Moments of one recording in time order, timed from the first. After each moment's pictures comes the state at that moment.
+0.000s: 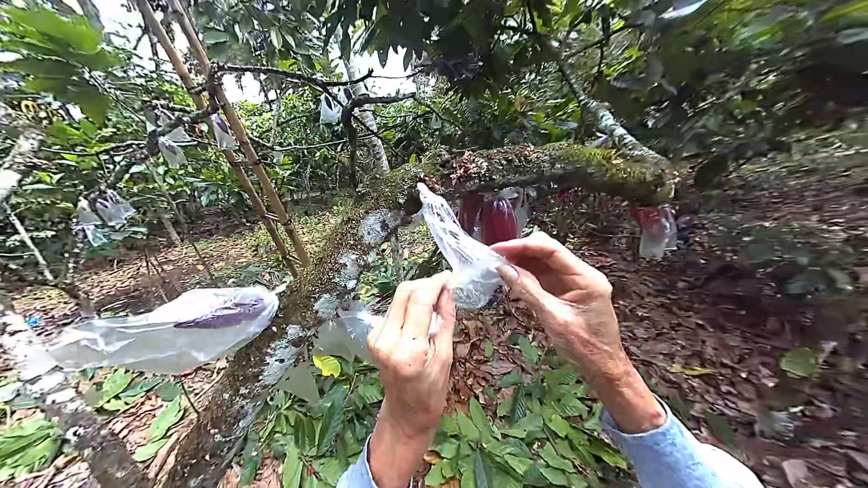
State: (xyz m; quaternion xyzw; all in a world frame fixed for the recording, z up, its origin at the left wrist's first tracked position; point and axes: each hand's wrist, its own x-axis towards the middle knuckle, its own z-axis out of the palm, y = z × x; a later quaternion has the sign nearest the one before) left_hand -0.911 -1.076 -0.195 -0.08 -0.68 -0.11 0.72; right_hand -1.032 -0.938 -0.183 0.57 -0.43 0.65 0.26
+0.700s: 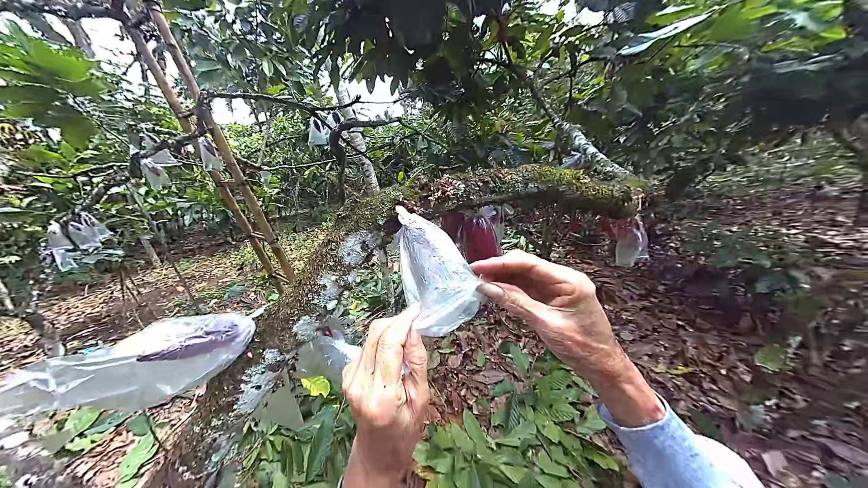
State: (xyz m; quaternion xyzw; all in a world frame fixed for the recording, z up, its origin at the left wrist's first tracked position) left_hand -0.900 -1.082 -0.215 -0.09 -0.68 -0.07 0.72; right_hand -1.036 -0.917 -0.172 0.63 -0.41 0.63 0.20
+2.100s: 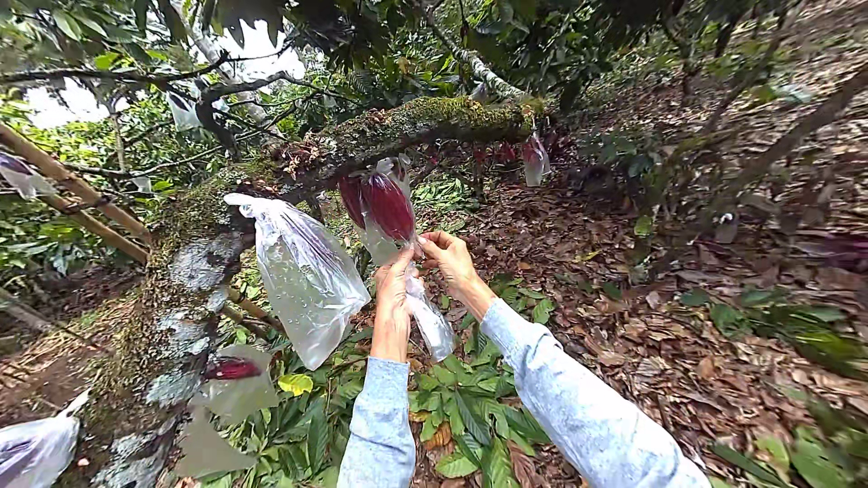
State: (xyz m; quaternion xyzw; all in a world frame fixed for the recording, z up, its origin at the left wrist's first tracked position) left_hand -1.118 -1.073 -0.262 0.09 -0.53 -0.82 0.21; right_hand -1.180 -0.979 -0.285 0.20 -0.49 0.85 0.01
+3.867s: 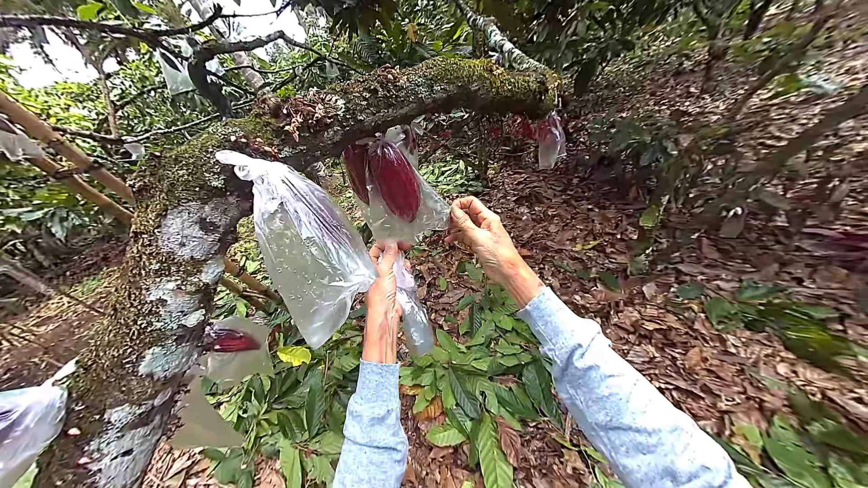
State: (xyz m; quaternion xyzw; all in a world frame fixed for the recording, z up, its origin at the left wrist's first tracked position) left_hand -1.093 -1.099 -0.280 0.05 -0.55 -0.78 0.29; right_hand -1.182 -0.931 -0.293 0.32 -0.51 0.80 0.04
